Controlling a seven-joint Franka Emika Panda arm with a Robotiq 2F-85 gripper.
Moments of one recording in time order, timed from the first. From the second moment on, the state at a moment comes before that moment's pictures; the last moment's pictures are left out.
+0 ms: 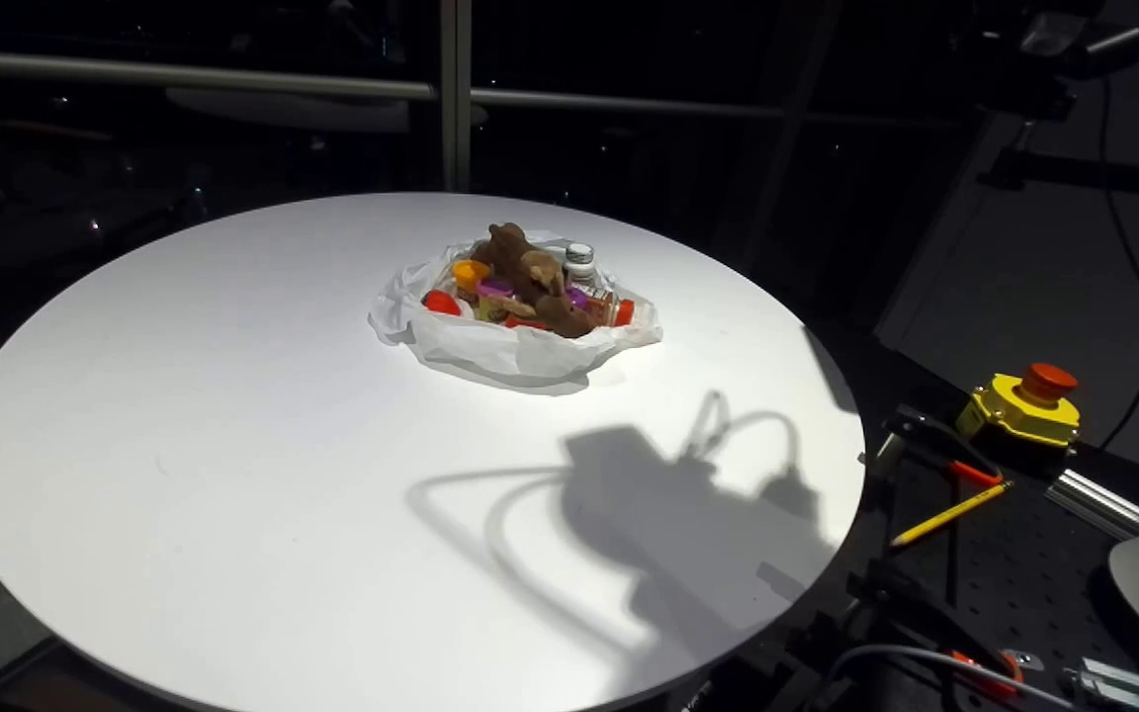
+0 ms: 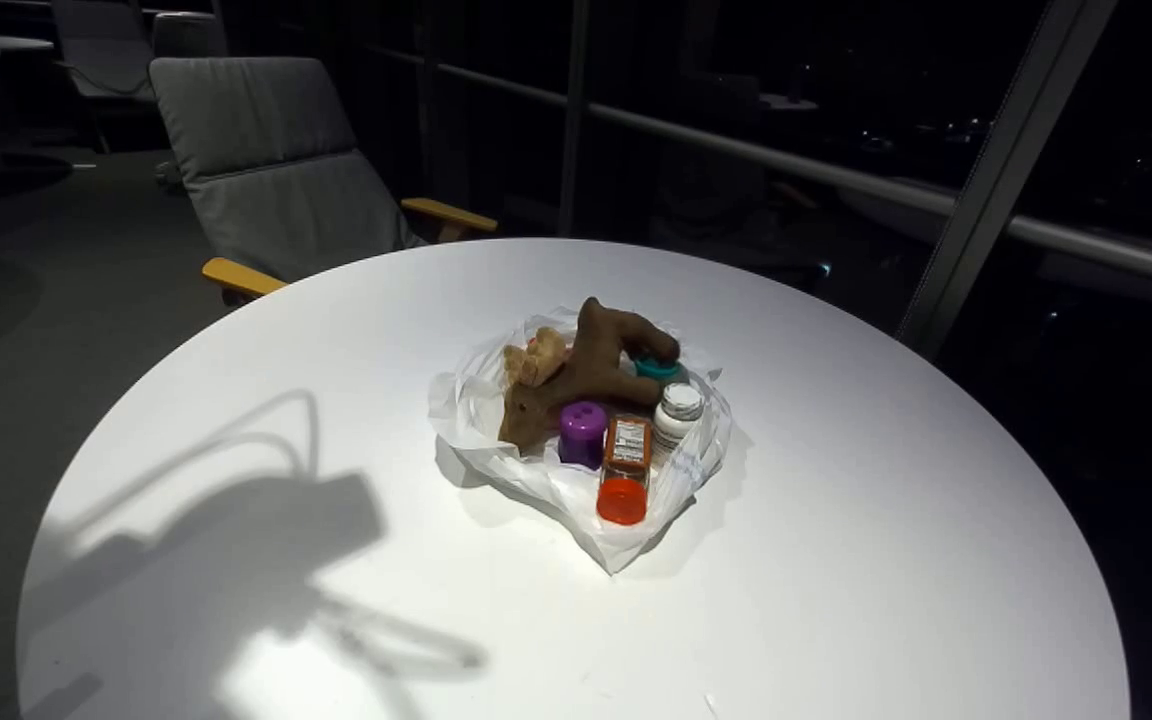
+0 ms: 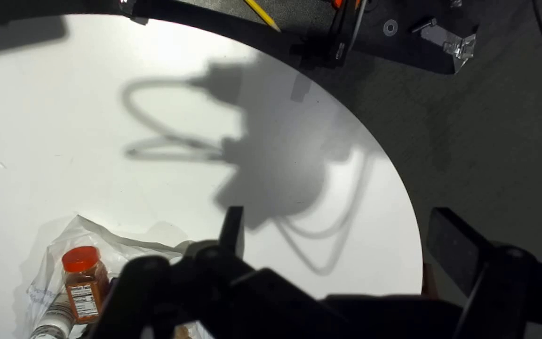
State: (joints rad) arm 0.15 -0.83 -0.04 -2.78 0.11 1.98 -0.20
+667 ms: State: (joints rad) arm 0.16 -0.74 -0.01 -2.72 0.11 2.01 -0.20
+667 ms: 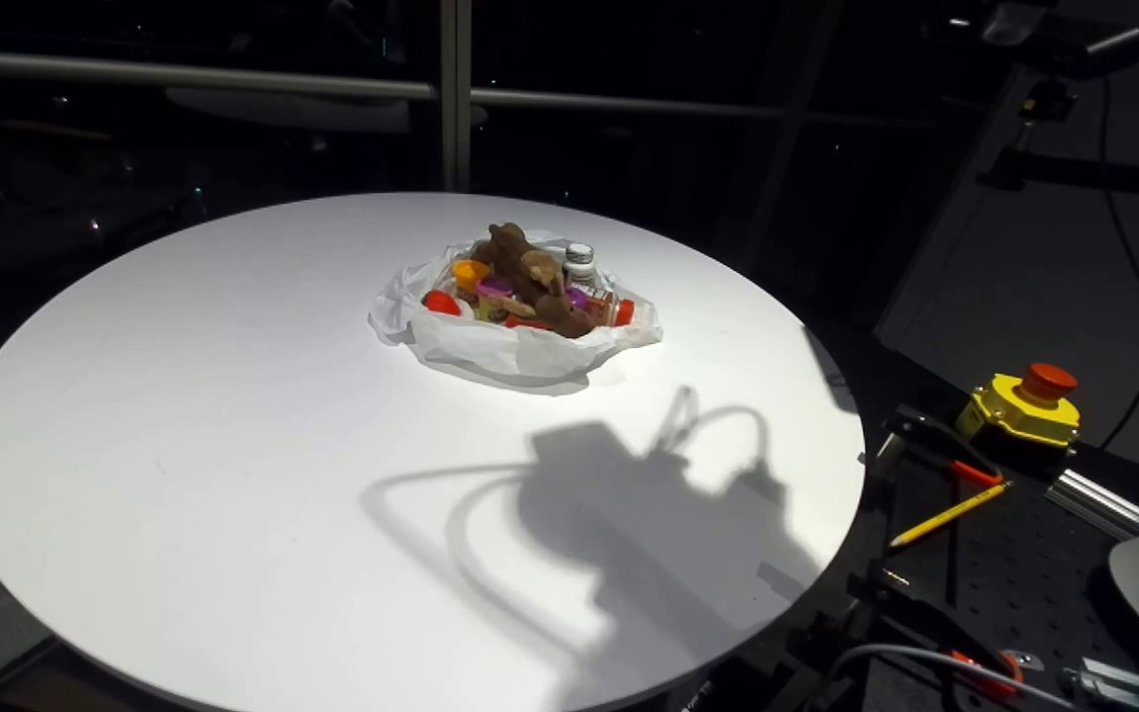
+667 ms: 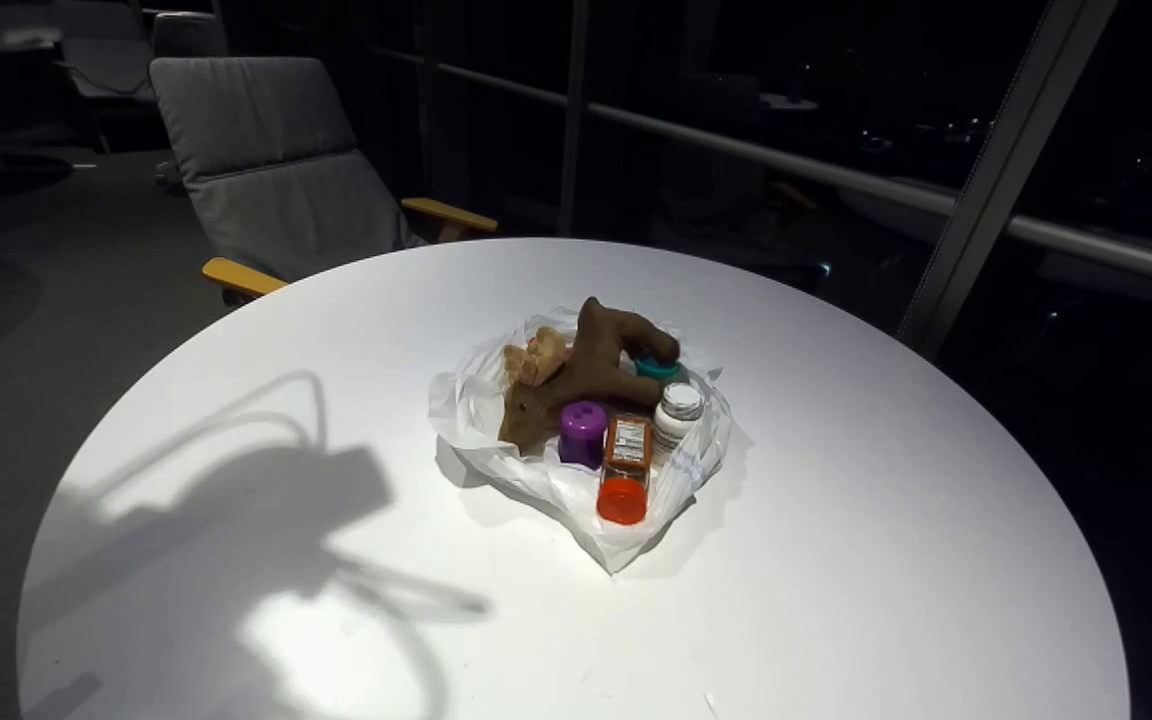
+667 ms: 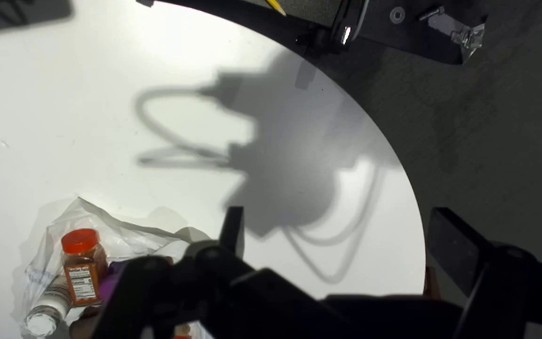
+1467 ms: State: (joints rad) arm 0.07 0.01 0.01 -2.34 0.11 2.48 0.00
